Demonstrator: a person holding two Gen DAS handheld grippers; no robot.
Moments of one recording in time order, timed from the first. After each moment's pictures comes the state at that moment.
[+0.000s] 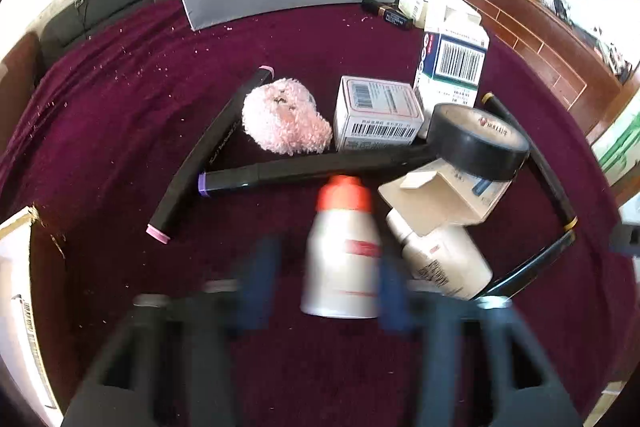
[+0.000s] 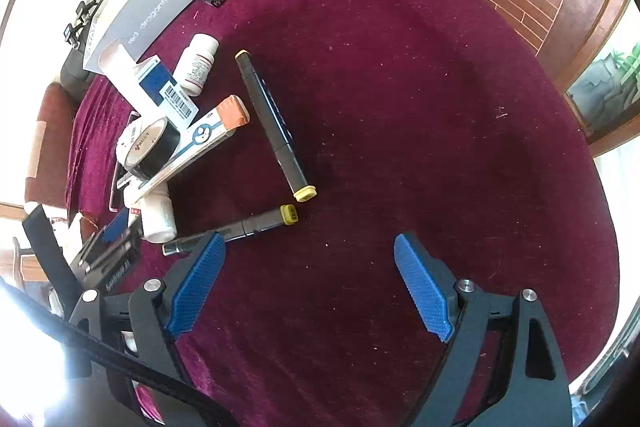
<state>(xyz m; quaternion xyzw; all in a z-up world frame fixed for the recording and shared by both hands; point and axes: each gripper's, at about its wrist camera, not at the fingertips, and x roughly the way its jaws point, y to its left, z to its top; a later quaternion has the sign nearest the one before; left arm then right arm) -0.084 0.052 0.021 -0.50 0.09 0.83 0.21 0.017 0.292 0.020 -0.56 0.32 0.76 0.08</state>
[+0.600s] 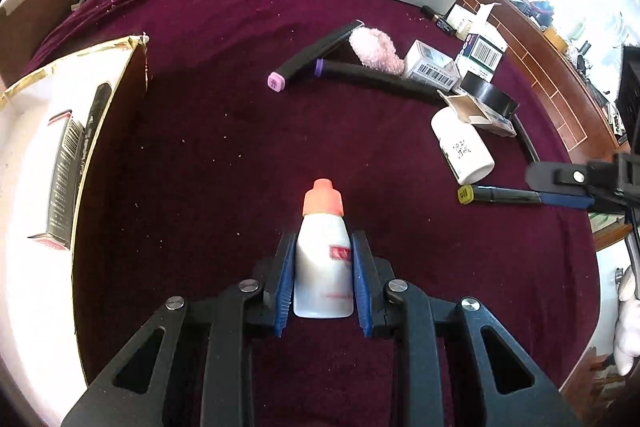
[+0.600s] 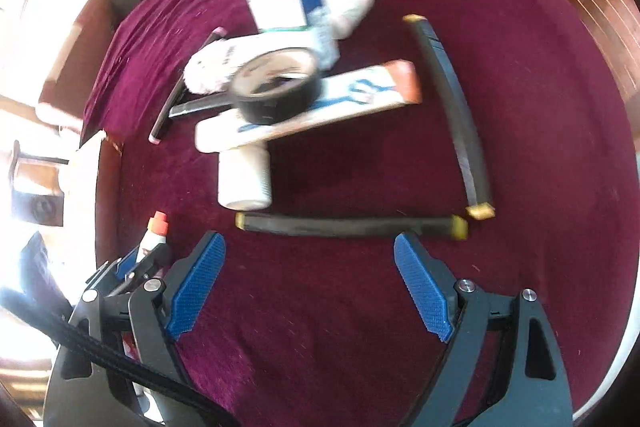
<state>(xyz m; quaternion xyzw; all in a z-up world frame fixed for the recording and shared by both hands) -0.008 -0.033 0.023 -0.53 -0.02 0.83 0.15 -0.040 0.196 0.024 -0.60 0.20 0.77 -0.04</state>
